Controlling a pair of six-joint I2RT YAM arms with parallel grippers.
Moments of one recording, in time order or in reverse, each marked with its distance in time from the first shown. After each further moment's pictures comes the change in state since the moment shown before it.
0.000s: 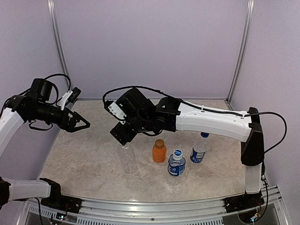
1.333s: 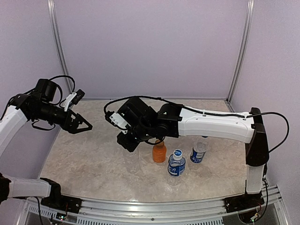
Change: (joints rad) left arm -0.024 0.041 -0.001 -0.007 0.000 0.025; right arm 0.021 -0.045 -0.117 0.000 -0.127 0.066
